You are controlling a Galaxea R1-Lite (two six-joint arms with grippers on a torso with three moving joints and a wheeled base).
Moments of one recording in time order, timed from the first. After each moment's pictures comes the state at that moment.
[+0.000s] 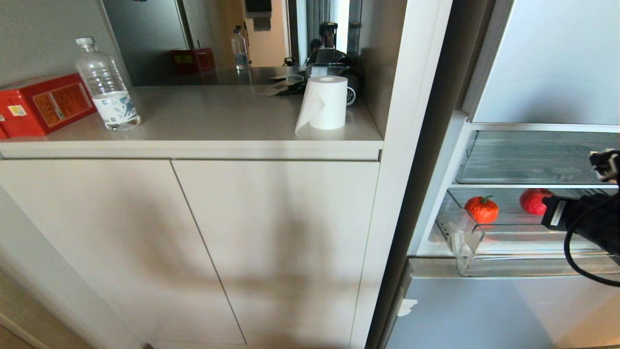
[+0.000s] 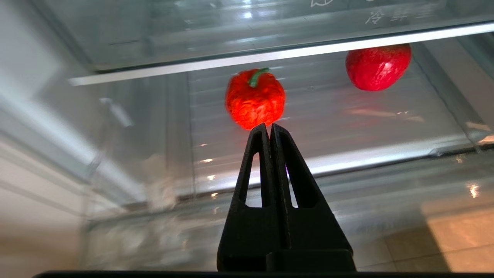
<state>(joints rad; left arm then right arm) 0.00 0.00 0.00 0.00 0.00 0.00 -0.14 1.56 -0.61 -0.72 -0.05 0.06</state>
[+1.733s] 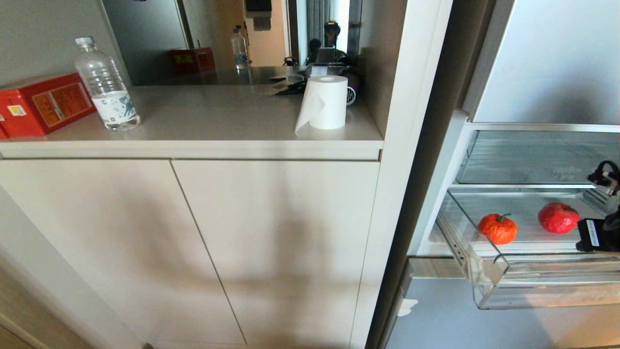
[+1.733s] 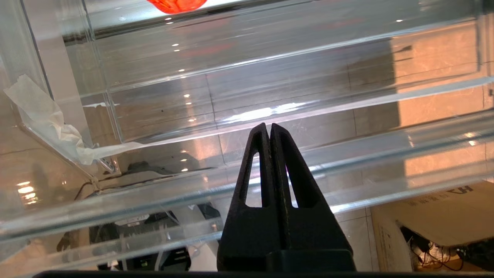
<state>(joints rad) 0.00 0.00 0.00 0.00 0.00 0.00 -0.35 1.63 -1.09 0.36 0.02 -0.09</state>
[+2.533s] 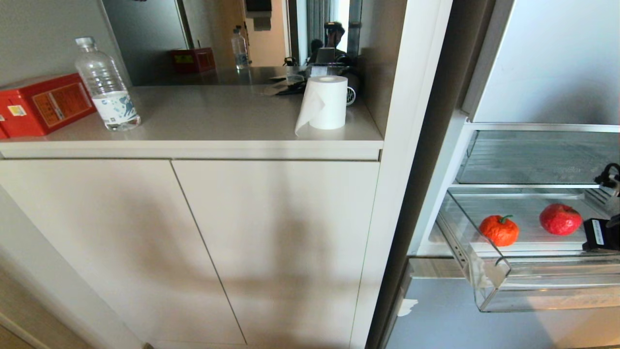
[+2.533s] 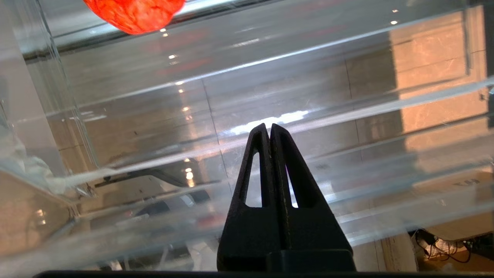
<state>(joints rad) 0.00 0.00 0.00 0.00 0.00 0.00 -0.42 1.69 -1.13 0.35 0.05 -0.11</state>
